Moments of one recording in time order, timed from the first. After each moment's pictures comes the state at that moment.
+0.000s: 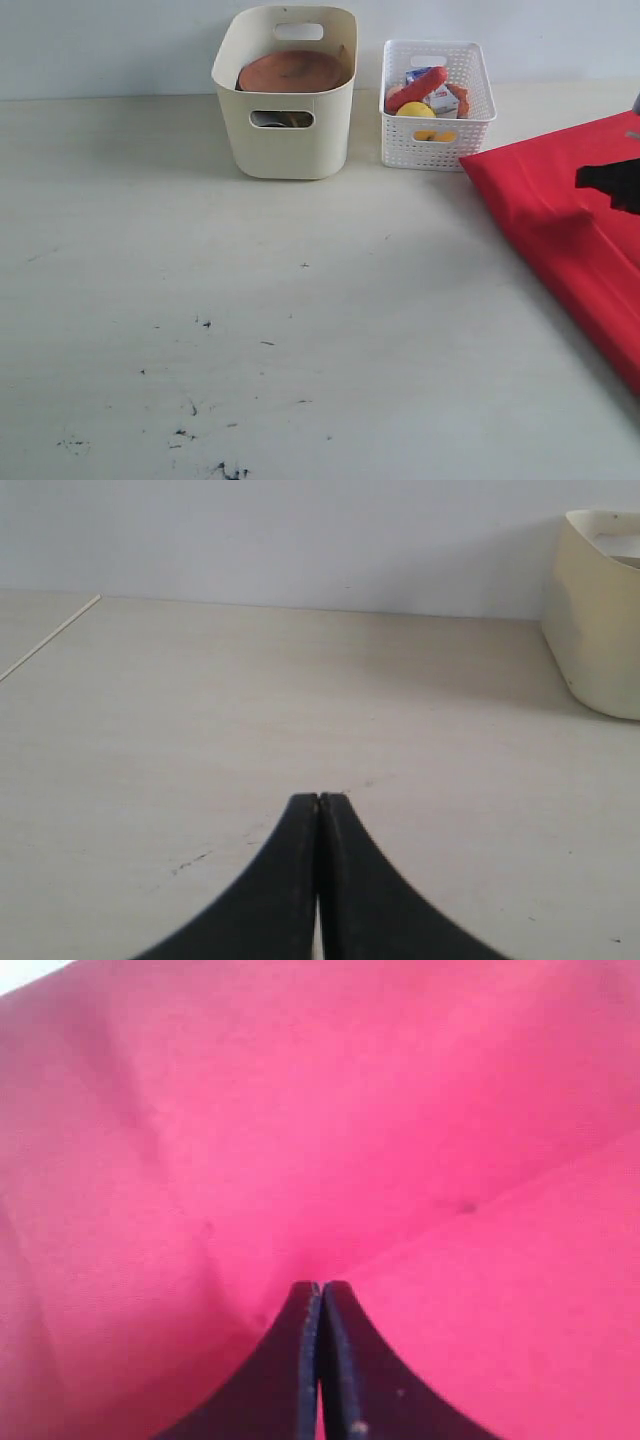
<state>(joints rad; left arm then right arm) 0.06 0.01 0.00 0.07 0.32 -0.08 -0.19 1.87 -0.84 1.48 0.10 -1.46</state>
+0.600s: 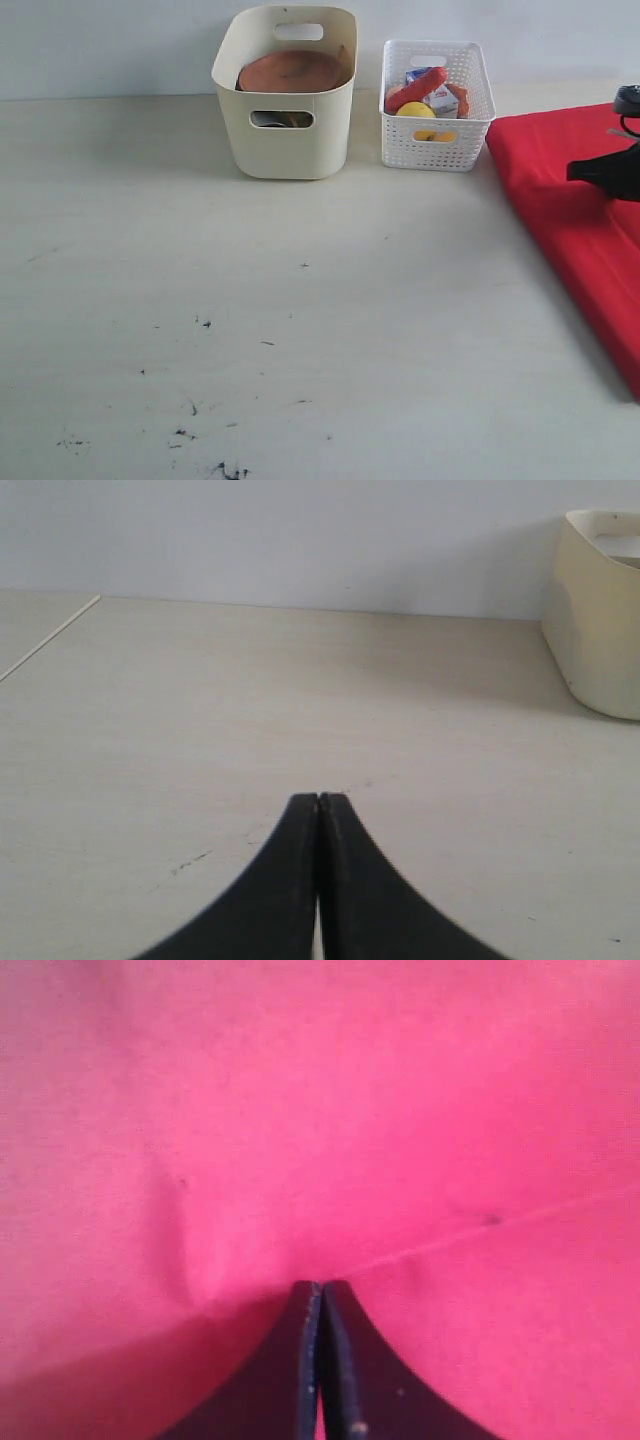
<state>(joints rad) 0.06 0.01 0.00 0.07 0.32 -0.08 -0.20 2.09 -1.07 1.48 0.05 -1.51</state>
